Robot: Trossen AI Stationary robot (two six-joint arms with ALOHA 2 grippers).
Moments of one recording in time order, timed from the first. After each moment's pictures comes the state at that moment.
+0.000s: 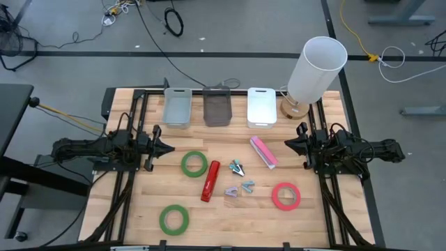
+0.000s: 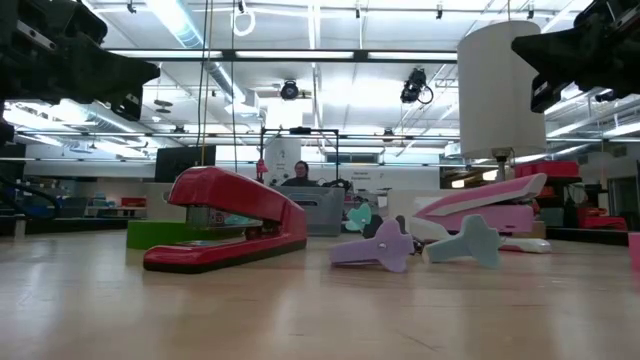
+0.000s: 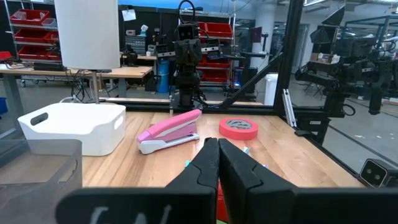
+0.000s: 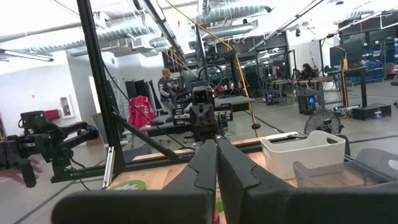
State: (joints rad) left arm 0.01 0.01 0.01 0.06 0.05 -0.07; right arm 0.04 0.00 0.02 0.21 0.04 0.14
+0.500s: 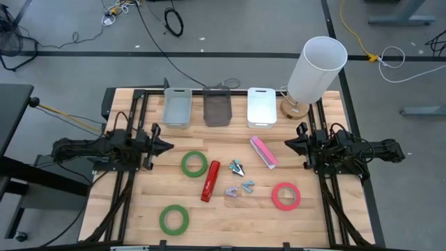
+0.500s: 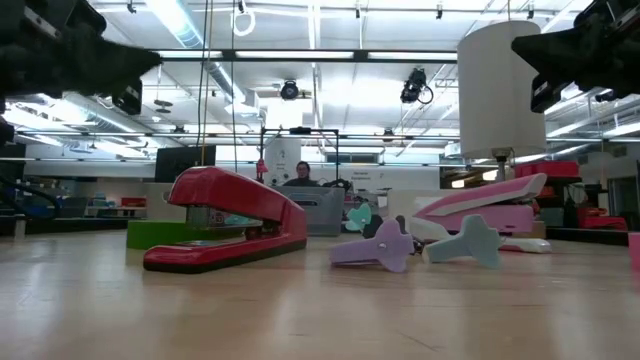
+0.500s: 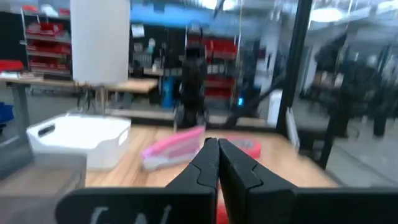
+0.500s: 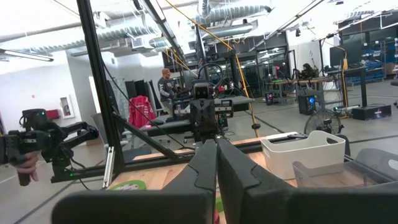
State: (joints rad) left arm 0.01 0.01 0.01 0.17 0.02 -0.14; right arm 0.04 0.00 0.02 0.21 0.04 0.14
